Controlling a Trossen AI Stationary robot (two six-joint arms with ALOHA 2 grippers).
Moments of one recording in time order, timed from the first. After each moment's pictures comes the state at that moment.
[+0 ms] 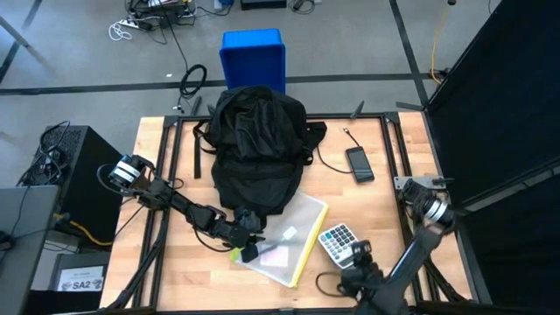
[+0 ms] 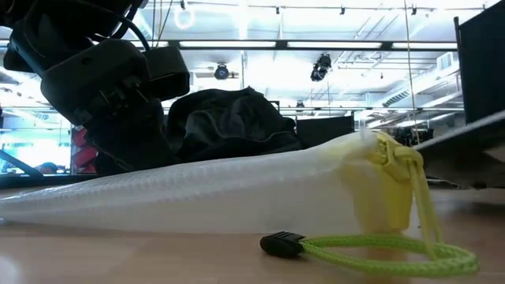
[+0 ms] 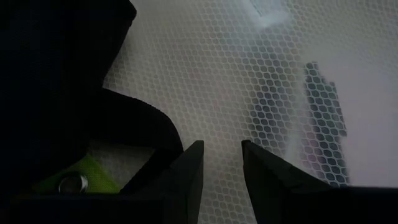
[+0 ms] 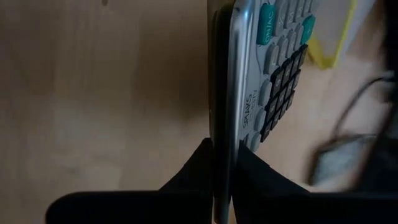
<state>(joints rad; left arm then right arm) -0.45 1.72 0.70 0.22 -0.34 -0.67 0.98 2.14 1.67 -1.54 0.39 0.78</state>
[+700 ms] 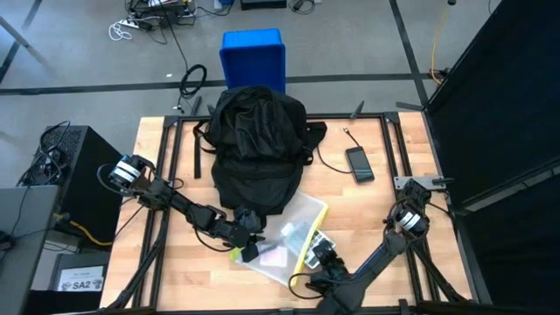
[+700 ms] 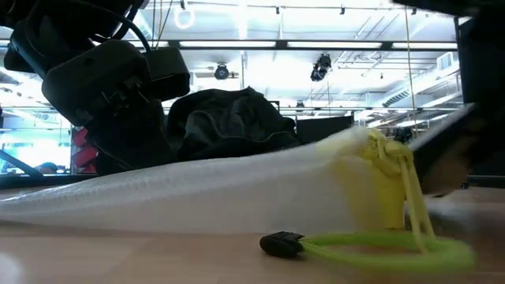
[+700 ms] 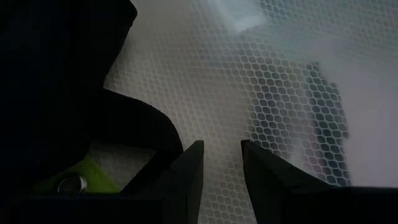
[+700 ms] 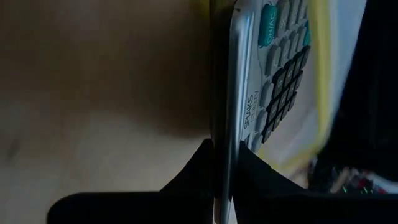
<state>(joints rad) -0.45 1.72 0.70 0.22 -0.34 -0.66 0.79 2.31 1.81 -1.39 0.63 0.32</state>
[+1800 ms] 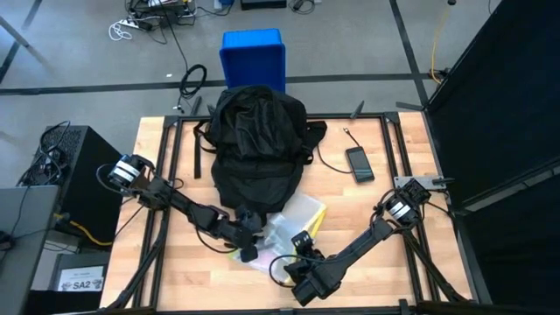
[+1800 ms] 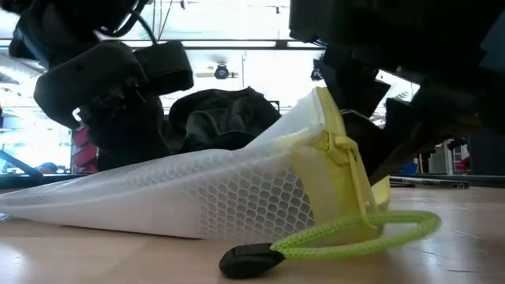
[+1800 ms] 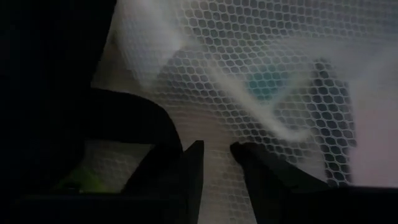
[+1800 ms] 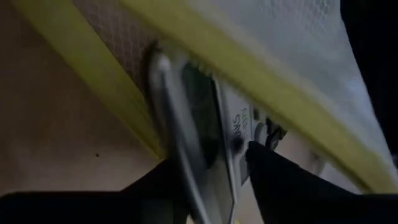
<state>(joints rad) -0.44 1.71 0.79 0.03 -0.34 -0.56 0.65 2.30 1.81 -1.13 0.65 0.14</state>
